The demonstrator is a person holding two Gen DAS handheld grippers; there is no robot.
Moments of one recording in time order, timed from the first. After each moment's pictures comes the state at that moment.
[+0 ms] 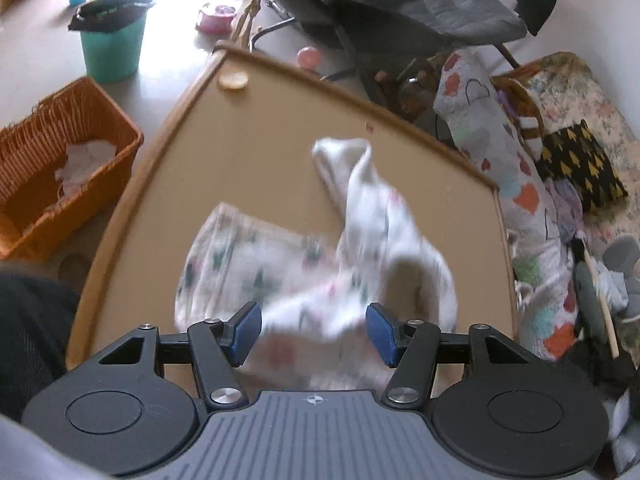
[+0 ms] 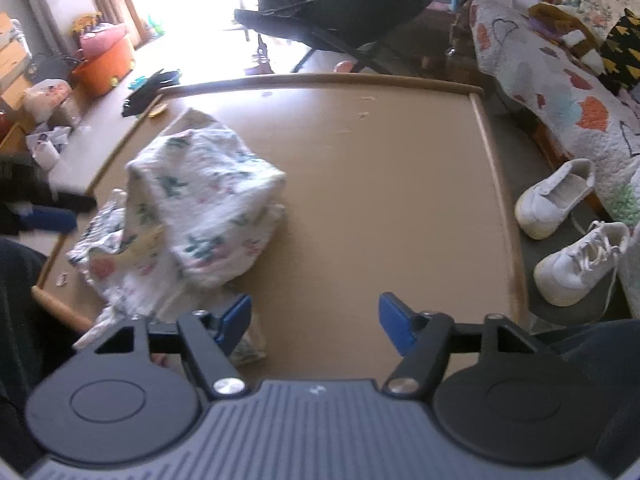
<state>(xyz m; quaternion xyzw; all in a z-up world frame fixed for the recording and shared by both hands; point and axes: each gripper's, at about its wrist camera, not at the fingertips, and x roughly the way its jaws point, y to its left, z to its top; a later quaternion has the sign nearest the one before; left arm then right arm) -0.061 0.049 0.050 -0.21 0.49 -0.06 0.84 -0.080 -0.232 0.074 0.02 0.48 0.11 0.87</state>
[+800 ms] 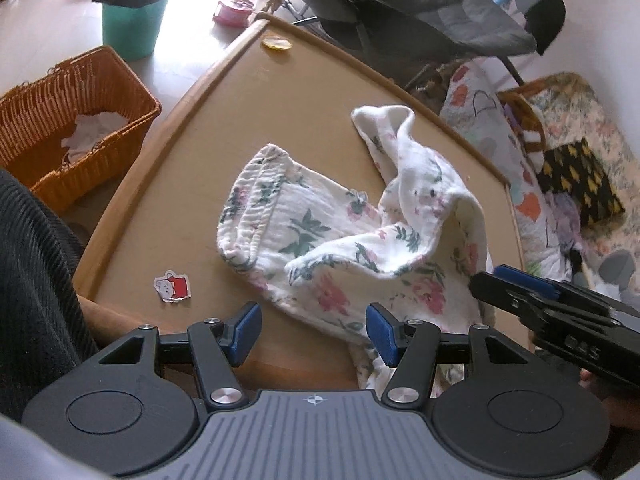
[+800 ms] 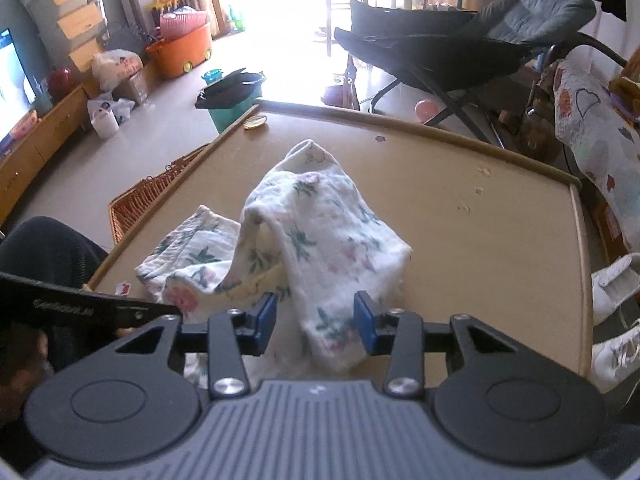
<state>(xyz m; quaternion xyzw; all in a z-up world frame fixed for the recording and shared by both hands) -0.094 0.072 -0.006 -0.25 0.47 -0.06 0.84 -0.050 -0.153 0.093 -0.04 0.45 0.20 0.87</state>
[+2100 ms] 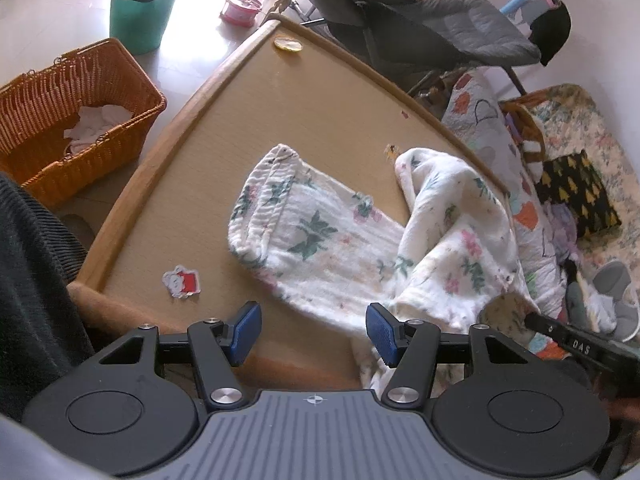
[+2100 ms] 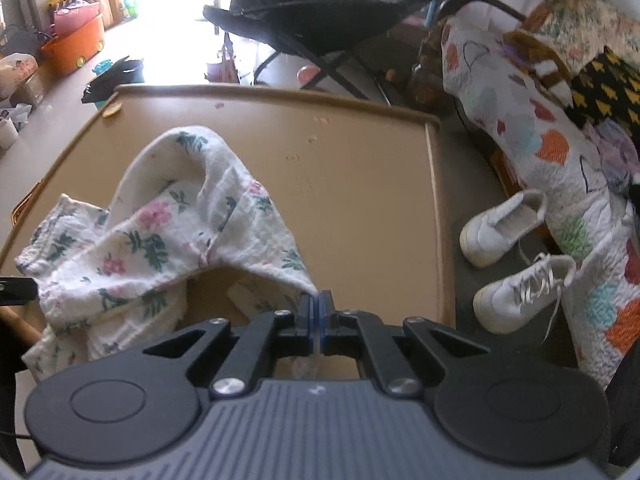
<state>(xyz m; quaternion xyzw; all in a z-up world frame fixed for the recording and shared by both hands) -0.099 0.079 -0.005 -0.26 0.48 -0.06 0.84 -0.055 -0.237 0.079 -0.05 0.49 0.04 0.87</state>
